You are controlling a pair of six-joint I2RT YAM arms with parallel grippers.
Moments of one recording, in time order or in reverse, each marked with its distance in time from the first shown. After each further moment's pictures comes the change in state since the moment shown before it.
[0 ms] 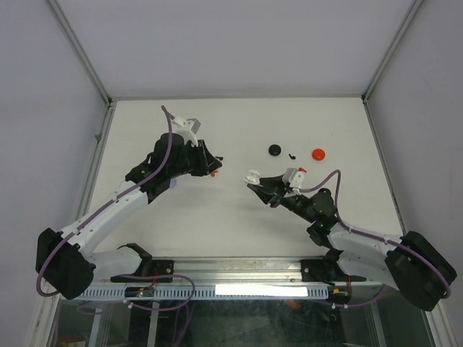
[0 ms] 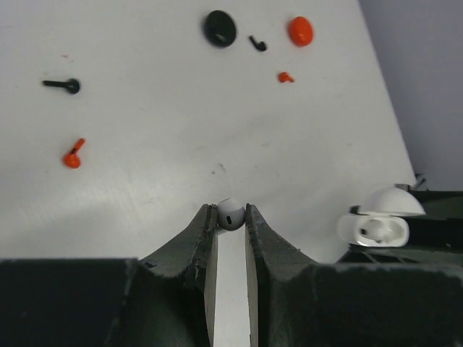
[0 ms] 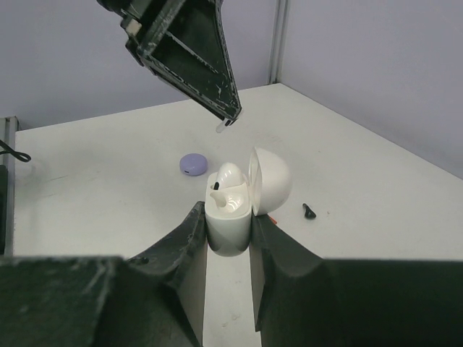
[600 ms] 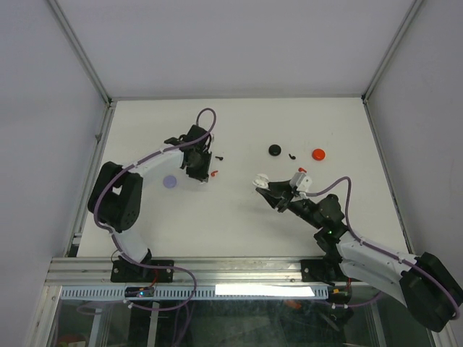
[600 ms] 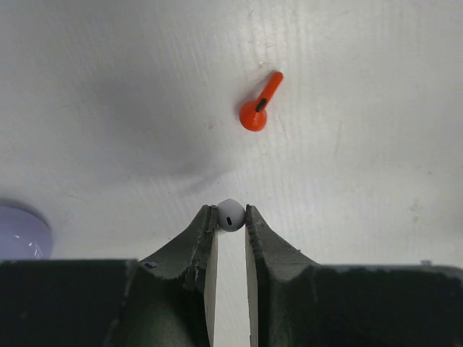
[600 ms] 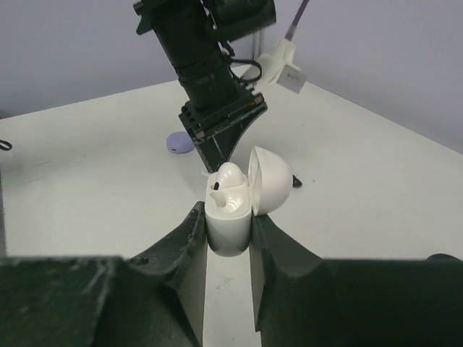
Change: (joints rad) left arm 0.059 0.588 0.259 -0.340 -0.152 0.266; right arm -0.032 -0.181 -0.064 -0.154 0.029 -0.002
